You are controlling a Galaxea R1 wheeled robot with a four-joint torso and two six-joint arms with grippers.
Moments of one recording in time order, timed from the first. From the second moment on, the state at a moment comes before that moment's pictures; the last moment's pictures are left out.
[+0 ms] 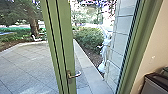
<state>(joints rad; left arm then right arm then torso) 1.49 2.94 -2.59 0.05 -0.01 0.00 -1.60 2.92 -2.51 -0.22 0.05 0.21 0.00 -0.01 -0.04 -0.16</state>
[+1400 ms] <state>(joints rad) 1.49 2.96 -2.61 0.05 -0.01 0.00 -1.60 2.95 -2.57 -0.22 0.04 0.21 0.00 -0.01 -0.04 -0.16</state>
